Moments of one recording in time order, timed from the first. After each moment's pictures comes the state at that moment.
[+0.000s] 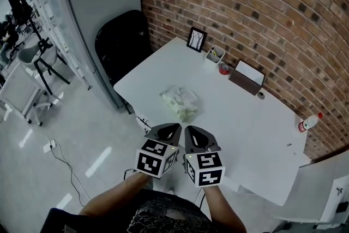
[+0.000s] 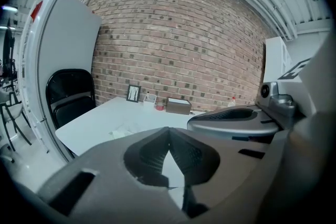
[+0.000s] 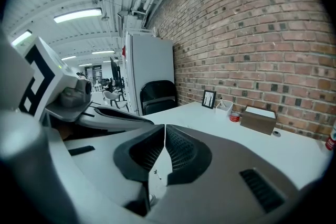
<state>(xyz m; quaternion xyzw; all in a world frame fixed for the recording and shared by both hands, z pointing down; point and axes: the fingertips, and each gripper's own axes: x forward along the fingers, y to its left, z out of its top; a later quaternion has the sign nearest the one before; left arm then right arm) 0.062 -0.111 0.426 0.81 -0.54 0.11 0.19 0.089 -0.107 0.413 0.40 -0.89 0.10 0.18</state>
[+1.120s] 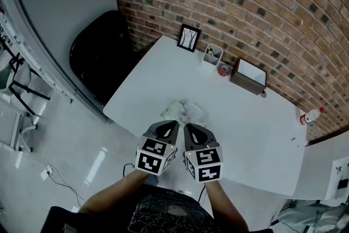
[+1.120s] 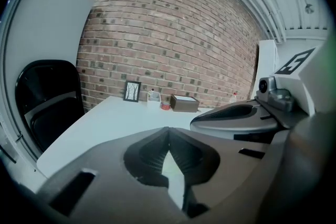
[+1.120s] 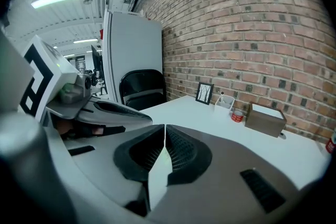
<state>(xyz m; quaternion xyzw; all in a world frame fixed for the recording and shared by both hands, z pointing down) -0.022 -0.242 0.471 0.85 -0.46 0.13 0.20 0.010 -0.232 0.460 0.46 -0.85 0.12 0.23</state>
